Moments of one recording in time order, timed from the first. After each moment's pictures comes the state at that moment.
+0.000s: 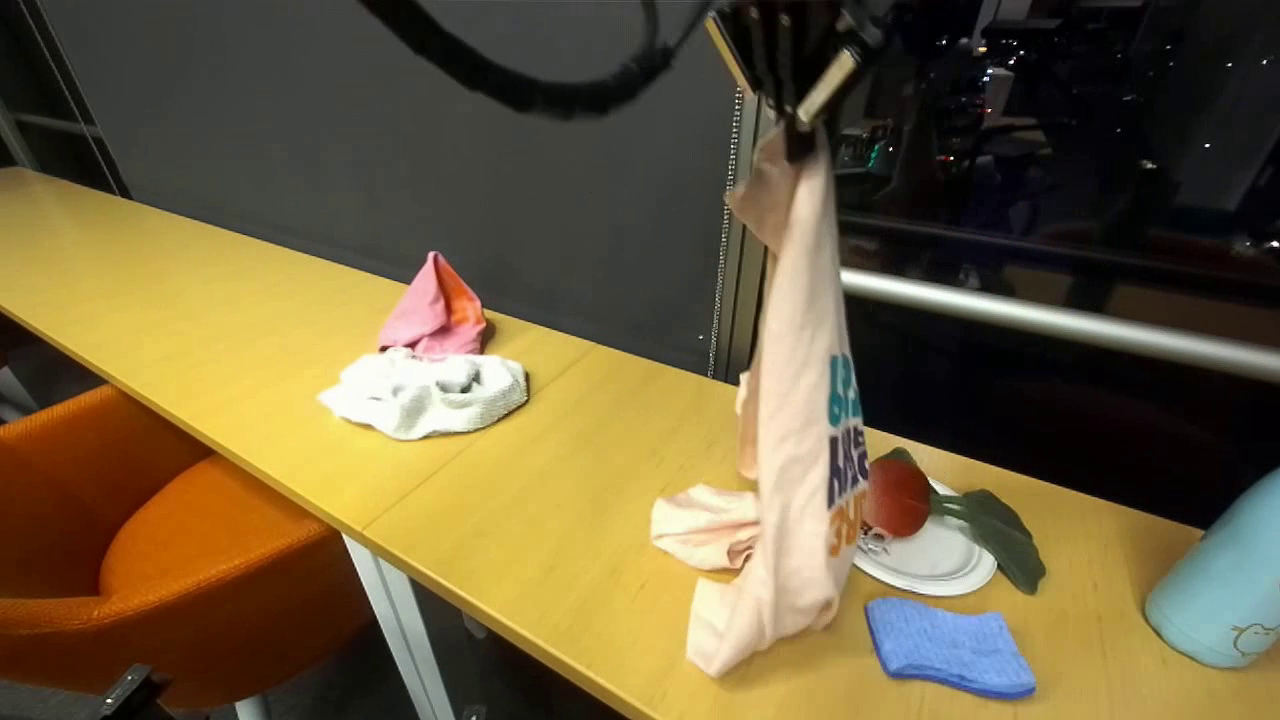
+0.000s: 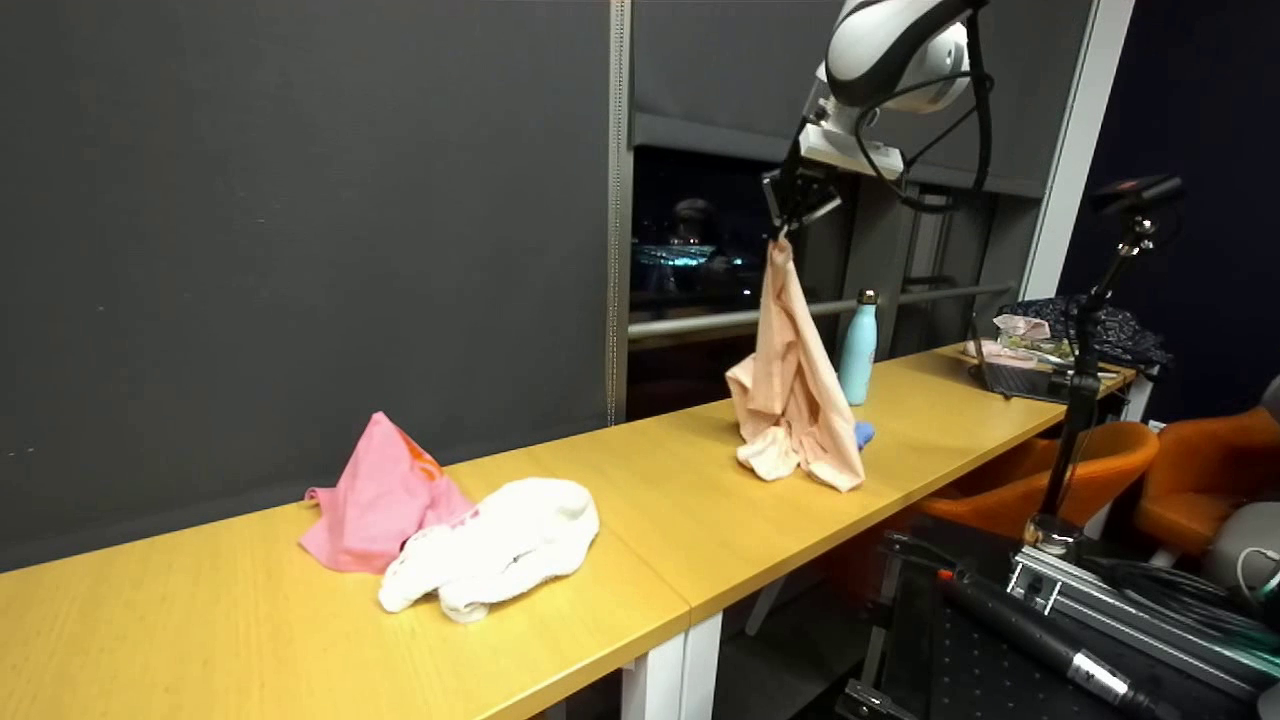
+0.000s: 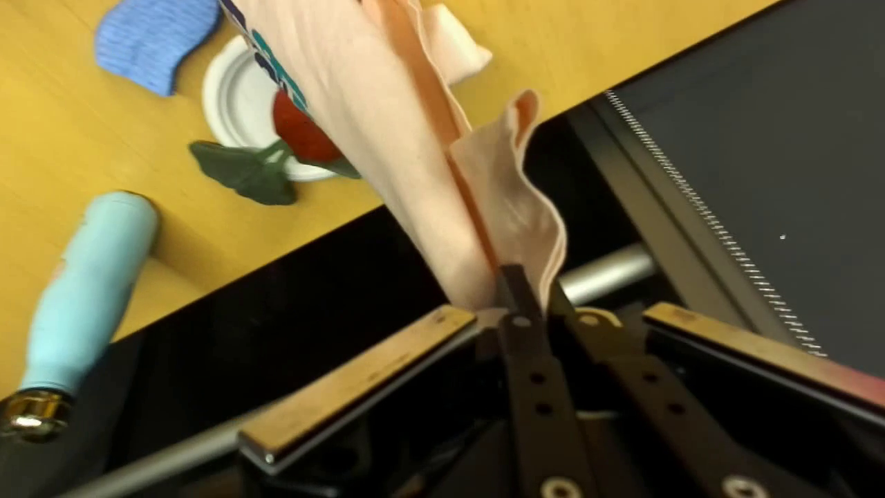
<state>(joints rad) -0.20 0.08 -0.25 -1.97 -0.05 2.53 0.46</state>
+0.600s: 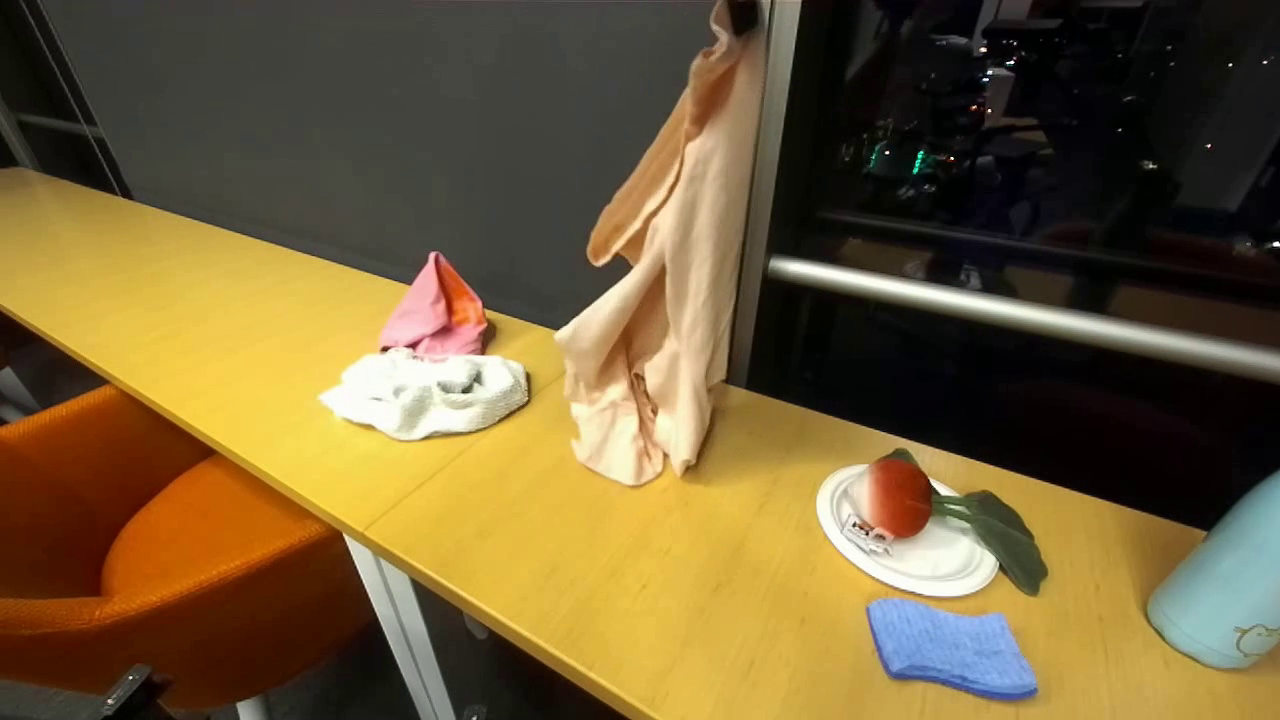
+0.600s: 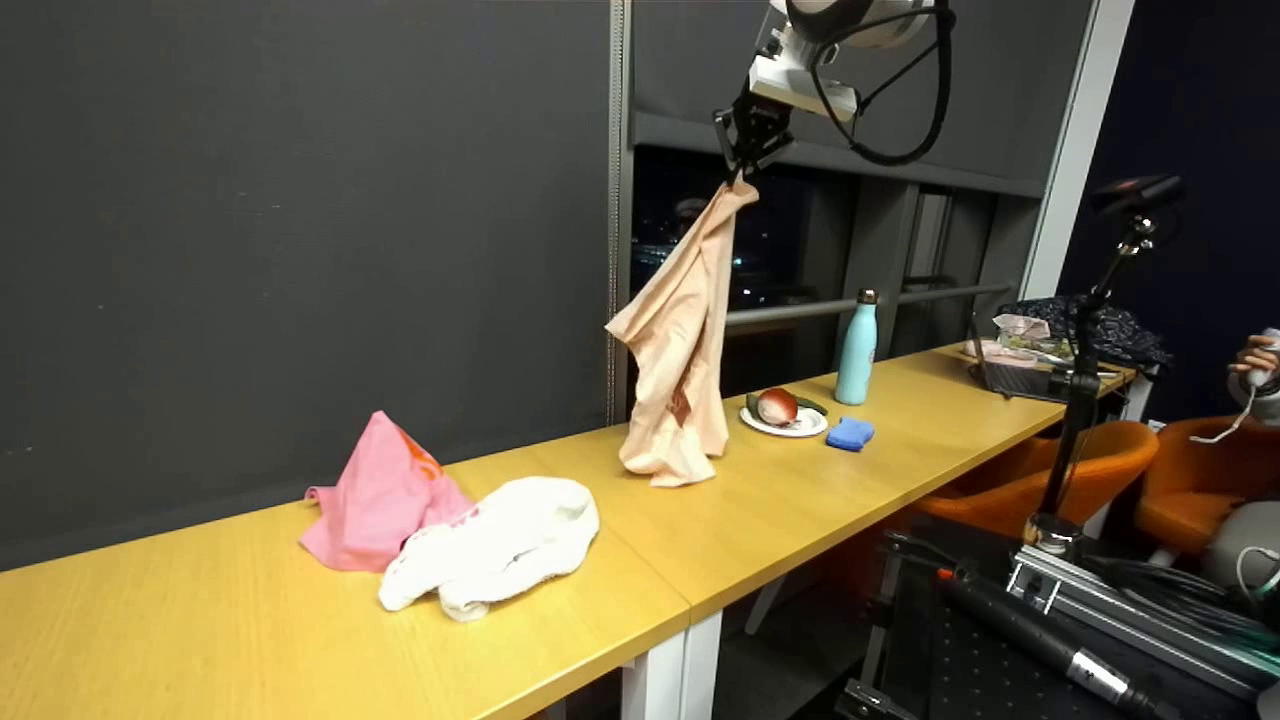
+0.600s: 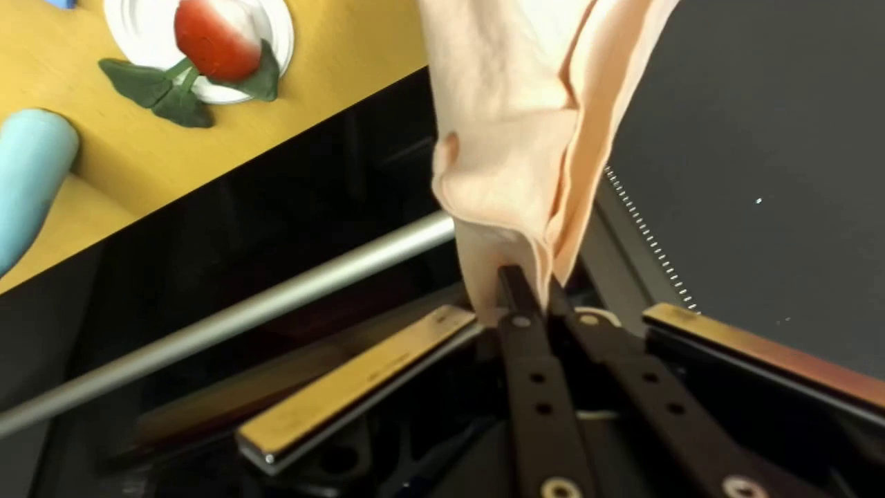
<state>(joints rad) -0.15 0.12 -0.22 -1.76 -0.13 2.44 0.58</state>
